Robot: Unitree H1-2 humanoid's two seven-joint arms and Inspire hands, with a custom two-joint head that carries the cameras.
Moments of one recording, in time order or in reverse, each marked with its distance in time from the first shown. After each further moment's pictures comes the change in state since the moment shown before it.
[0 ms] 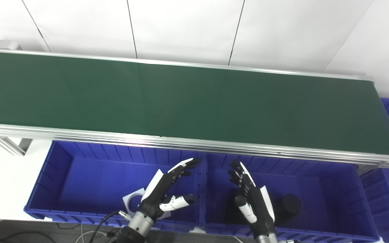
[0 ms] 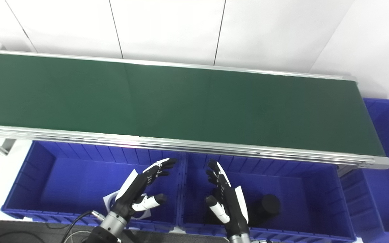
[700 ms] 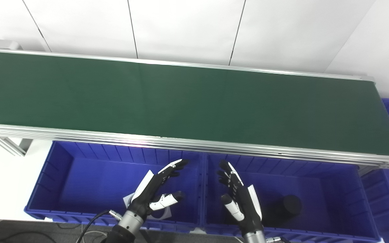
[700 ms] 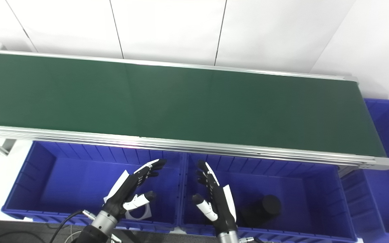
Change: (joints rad) left arm -0.029 0.071 -0.019 0.057 -0.057 -0.001 0.025; right arm -0.042 0.032 0.057 0.071 -0.016 0.000 -0.057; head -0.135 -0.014
